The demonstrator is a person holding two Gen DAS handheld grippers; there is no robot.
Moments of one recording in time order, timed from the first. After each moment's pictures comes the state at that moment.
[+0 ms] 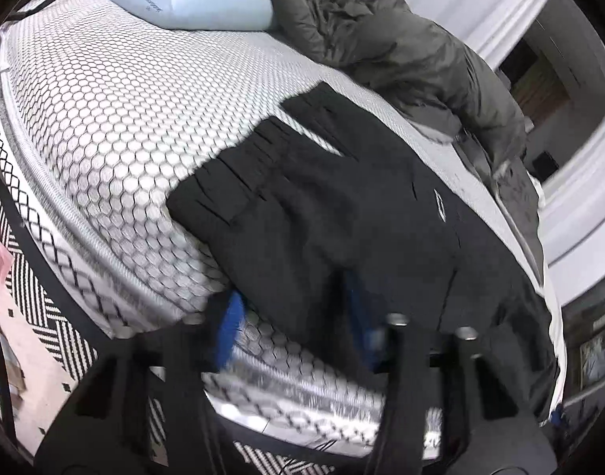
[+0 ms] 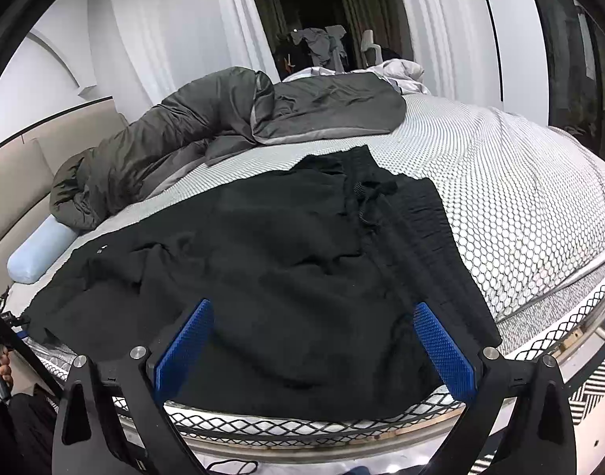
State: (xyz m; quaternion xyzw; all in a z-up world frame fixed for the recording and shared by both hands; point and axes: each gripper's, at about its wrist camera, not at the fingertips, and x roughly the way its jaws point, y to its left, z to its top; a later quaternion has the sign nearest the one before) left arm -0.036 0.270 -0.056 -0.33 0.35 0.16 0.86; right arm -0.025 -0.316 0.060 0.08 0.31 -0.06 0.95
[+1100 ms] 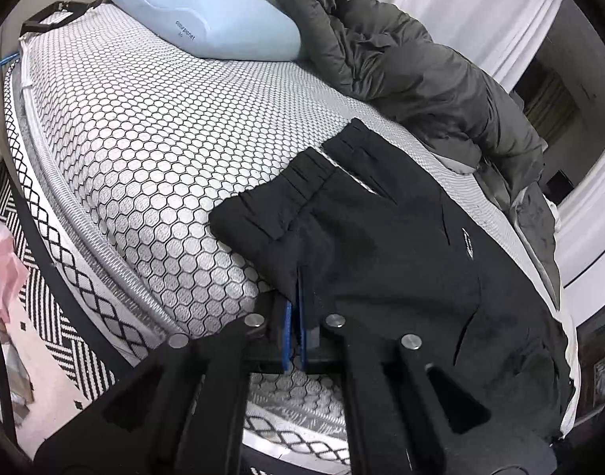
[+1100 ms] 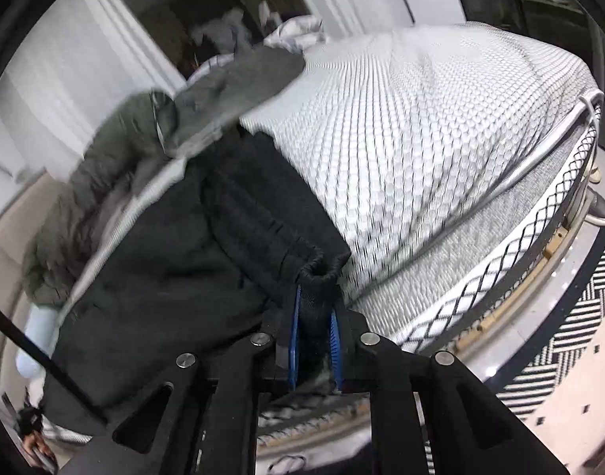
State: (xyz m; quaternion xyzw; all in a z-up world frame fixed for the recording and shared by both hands) left arm -0.031 0.299 -0.048 -0.31 0.32 0.20 0.87; right arm -0.034 -0.418 0.032 0.21 0.34 -0.15 0.90
